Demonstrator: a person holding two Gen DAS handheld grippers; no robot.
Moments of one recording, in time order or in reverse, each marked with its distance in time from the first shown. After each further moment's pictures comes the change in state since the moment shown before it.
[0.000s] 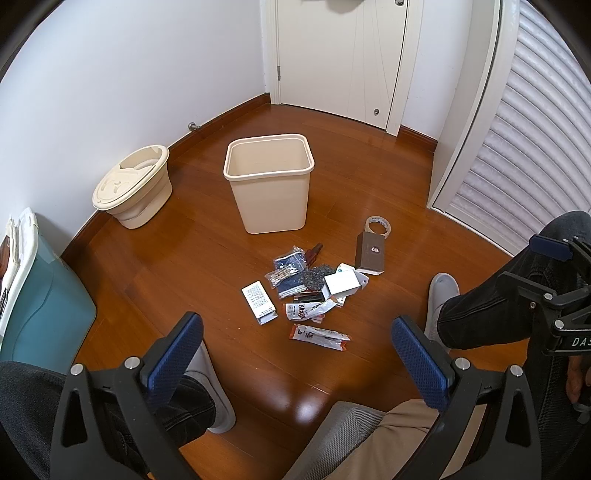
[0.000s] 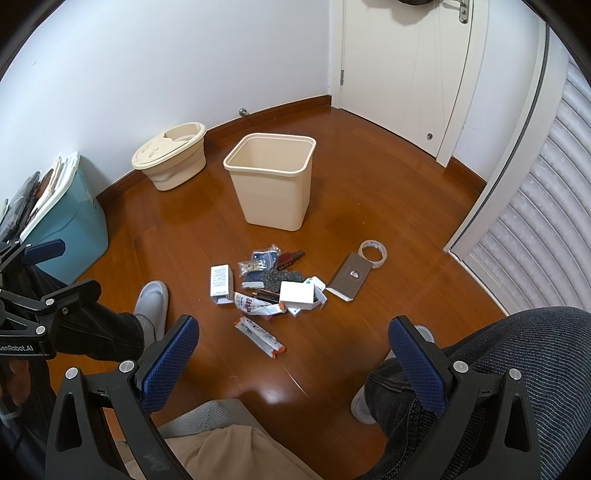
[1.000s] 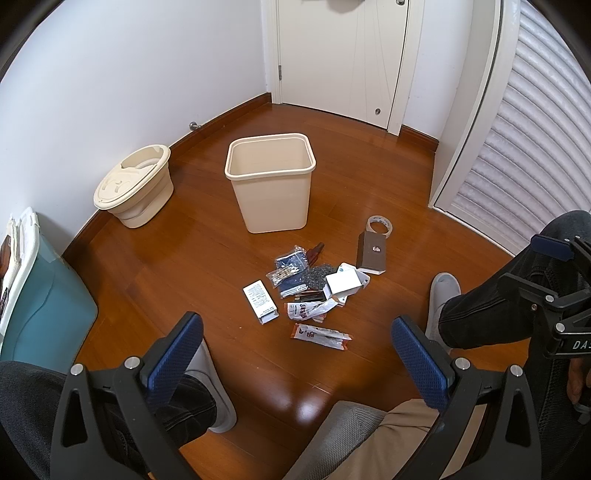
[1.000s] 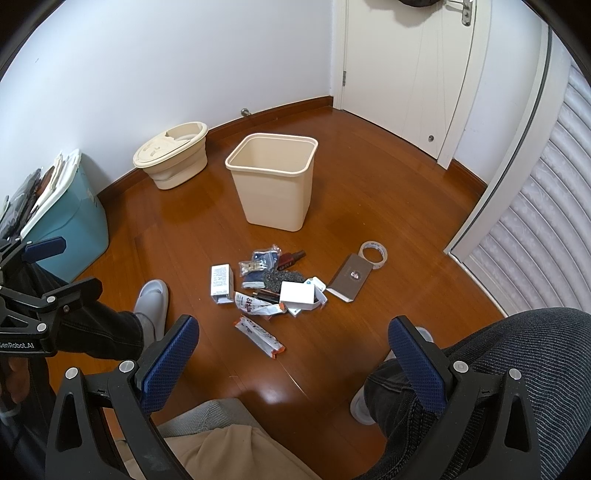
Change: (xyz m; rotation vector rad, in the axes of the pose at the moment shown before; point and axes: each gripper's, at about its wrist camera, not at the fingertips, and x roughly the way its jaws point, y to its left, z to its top) left arm 0.000 0.001 0.000 0.001 0.000 0.005; right arm -0.001 0.002 0.001 -0.004 -0.001 -0.002
